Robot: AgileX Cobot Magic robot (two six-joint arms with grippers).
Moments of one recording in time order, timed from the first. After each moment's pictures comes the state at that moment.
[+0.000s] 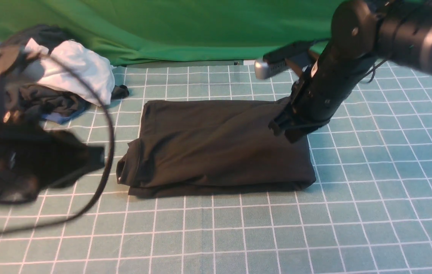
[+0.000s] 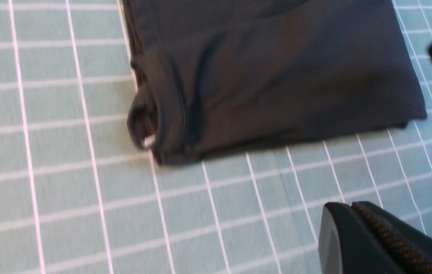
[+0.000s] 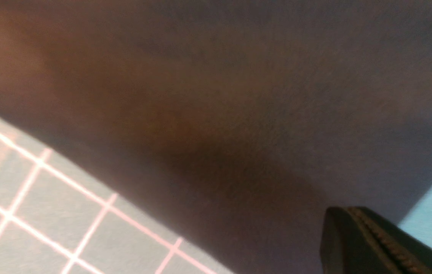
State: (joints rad) right arm 0.48 2.00 -1.58 0.22 0.94 -0.20; left arm -0.23 0.89 -0.75 -0.32 0.74 -0.03
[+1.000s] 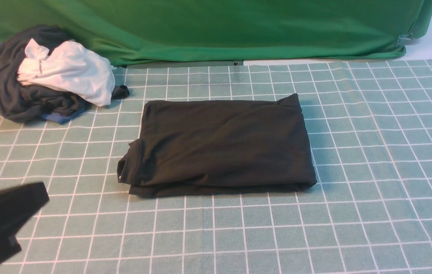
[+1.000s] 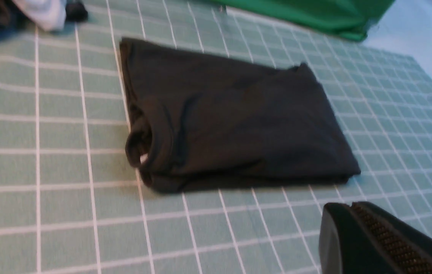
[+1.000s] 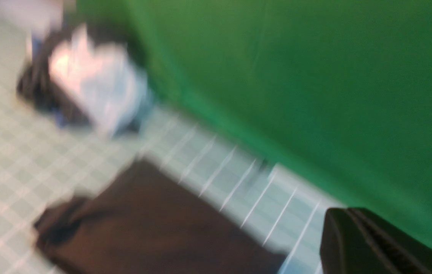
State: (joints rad) right arm 0.46 1.05 -1.47 0.19 0.72 -0.27; left arm -0.23 0.42 -0.55 -0.28 0.63 -0.14
